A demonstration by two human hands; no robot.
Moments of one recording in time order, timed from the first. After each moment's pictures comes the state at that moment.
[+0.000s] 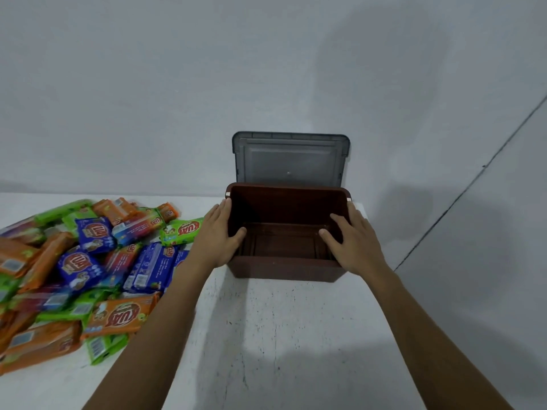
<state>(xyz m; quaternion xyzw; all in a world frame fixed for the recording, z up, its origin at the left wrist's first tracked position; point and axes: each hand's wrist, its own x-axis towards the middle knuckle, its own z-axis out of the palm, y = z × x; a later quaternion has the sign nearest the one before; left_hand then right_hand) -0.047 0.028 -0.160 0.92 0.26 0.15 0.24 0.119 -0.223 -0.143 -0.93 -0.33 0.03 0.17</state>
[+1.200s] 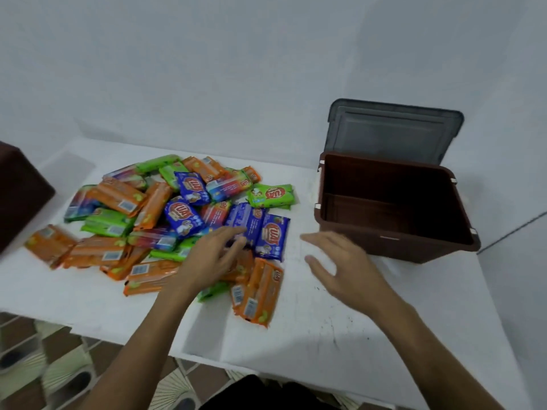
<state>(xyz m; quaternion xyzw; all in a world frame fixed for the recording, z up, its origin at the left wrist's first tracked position) -0.254 0.085 -0.171 0.92 0.27 0.10 0.27 -0.073 -0.133 -0.136 -0.76 -0.57 0.07 0.30</state>
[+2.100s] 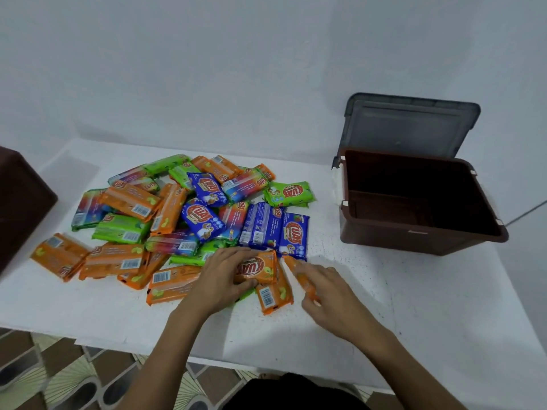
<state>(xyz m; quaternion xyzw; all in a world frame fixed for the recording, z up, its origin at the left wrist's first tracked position) -0.299 0.104 -0.205 0.93 0.25 0.03 0.27 -0.151 -0.102 -0.179 -0.81 -0.48 0.26 0.23</state>
